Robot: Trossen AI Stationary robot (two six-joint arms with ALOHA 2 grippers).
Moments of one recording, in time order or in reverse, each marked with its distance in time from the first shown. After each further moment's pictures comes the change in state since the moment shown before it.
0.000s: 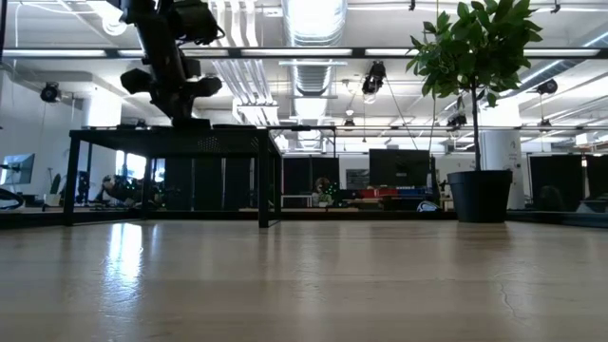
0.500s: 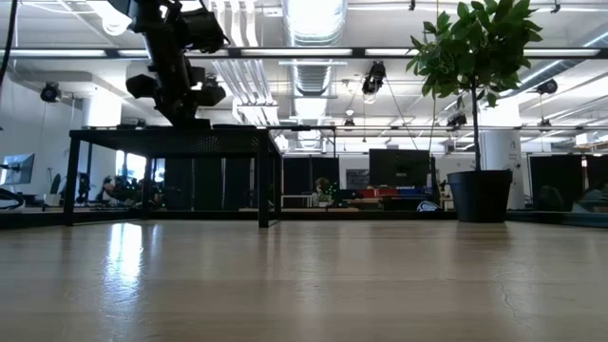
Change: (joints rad) left arm 0.003 0.050 -0.002 0.026 -0.030 0.020; right arm 0.000 0.000 0.000 0.000 0.000 -0.002
